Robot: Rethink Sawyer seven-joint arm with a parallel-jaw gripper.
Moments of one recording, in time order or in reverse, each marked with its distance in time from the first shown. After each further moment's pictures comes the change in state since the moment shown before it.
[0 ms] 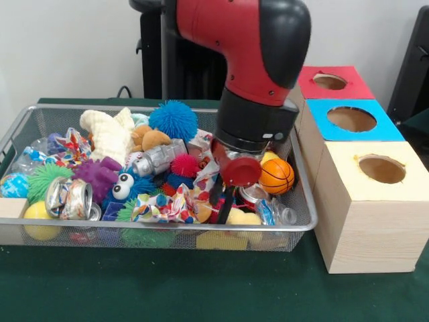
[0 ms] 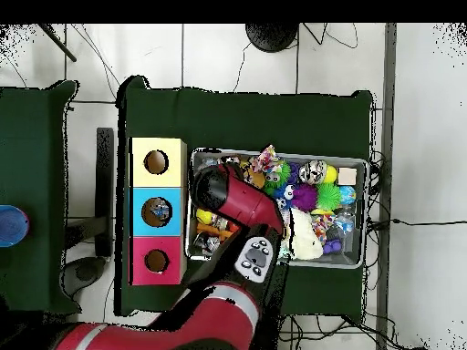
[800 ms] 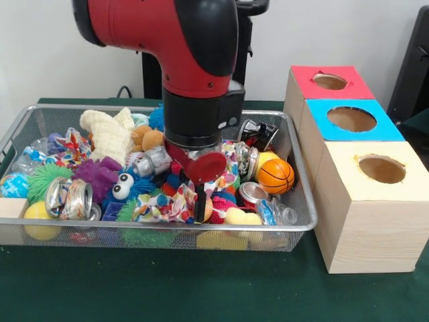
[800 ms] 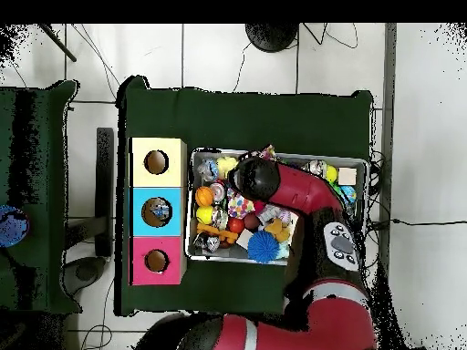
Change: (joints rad) arm -0.344 -0.141 0.326 -0.066 -0.498 0.211 -0.166
